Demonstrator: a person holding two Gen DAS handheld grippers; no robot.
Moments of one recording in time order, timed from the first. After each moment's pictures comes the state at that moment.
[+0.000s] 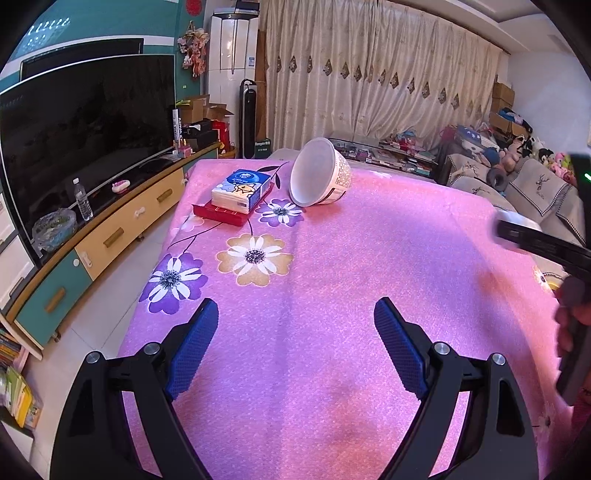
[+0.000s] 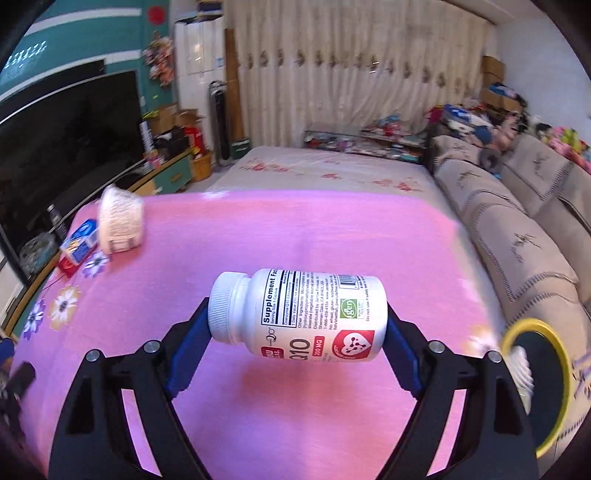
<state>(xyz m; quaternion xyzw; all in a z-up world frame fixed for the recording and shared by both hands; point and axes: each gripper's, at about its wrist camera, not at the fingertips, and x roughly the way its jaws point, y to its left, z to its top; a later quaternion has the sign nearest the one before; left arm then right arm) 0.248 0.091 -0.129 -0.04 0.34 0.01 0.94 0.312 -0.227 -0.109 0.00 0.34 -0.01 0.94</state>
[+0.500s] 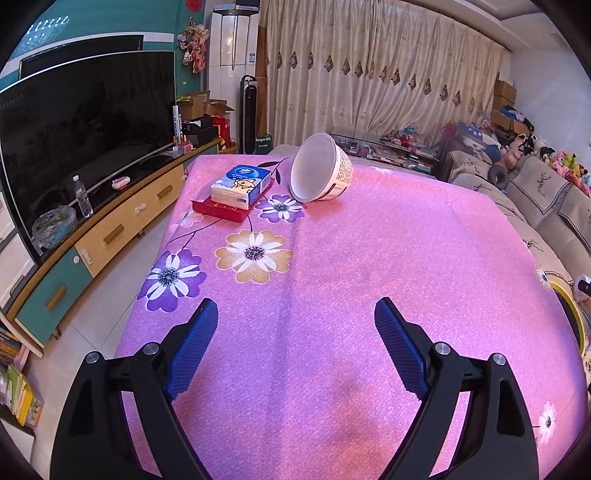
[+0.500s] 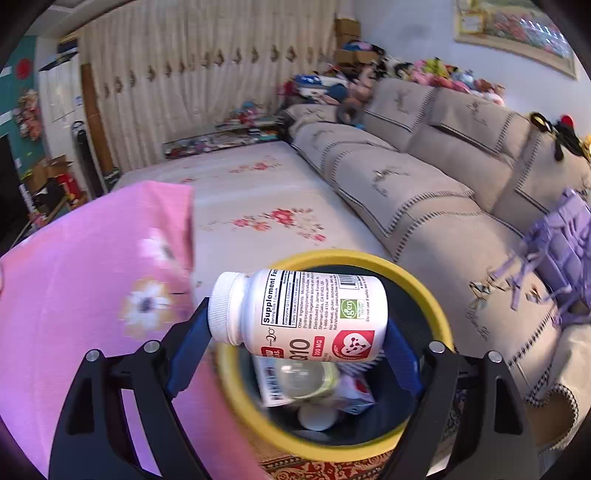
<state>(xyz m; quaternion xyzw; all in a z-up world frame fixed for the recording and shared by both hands) 0.250 0.092 -0.130 -0.04 0.34 0.01 0.94 0.219 -0.490 -0.139 0.09 0.34 -0.24 0.90</state>
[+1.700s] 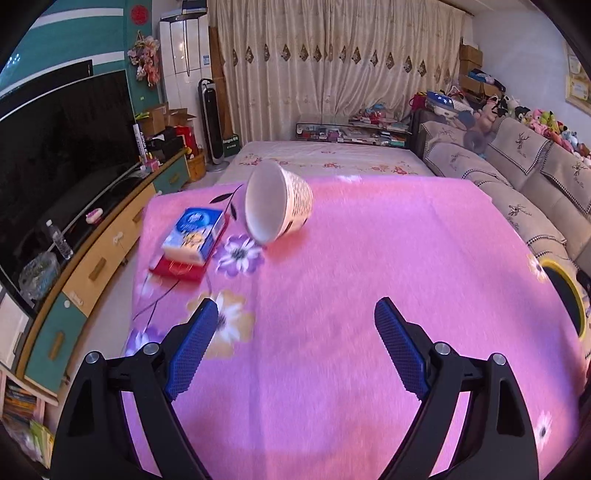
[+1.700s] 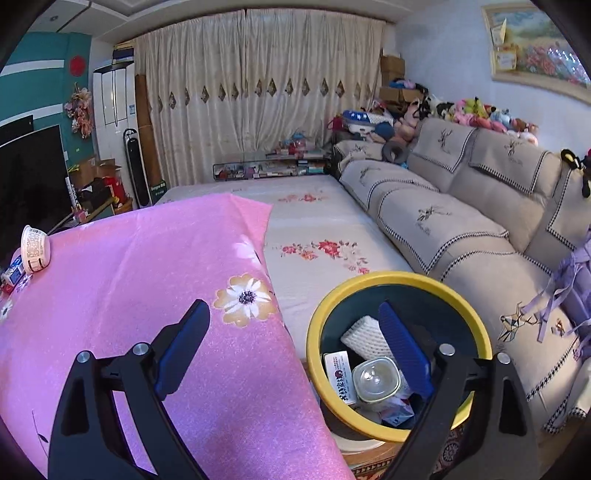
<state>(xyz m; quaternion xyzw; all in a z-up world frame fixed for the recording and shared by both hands) 0.323 0.067 -0.096 0.02 0.37 -0.05 0.93 0.202 -0.392 -0.124 0.04 0.27 -0.15 0.95</state>
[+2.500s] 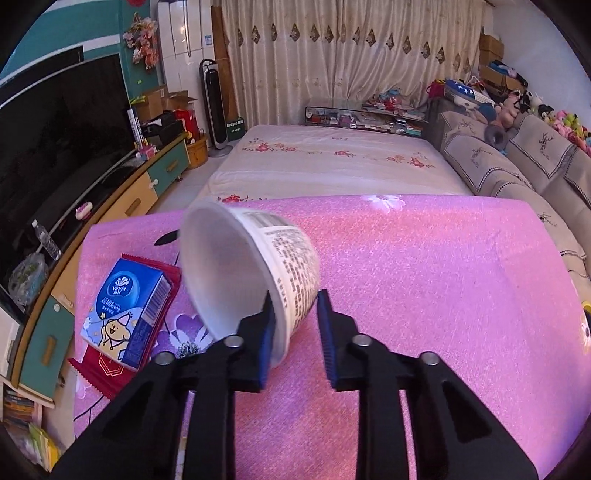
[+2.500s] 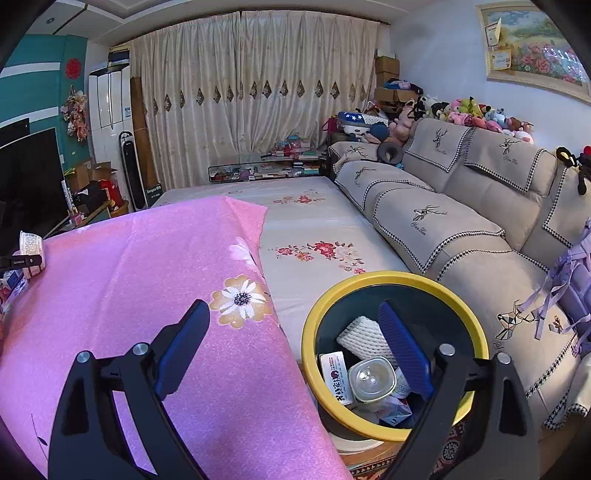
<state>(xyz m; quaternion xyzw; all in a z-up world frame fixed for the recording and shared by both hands) 0.491 0.043 -0.137 0.03 0.40 -0.02 0.92 0.202 -0.396 -0.123 0.05 0.27 -0.16 0.95</state>
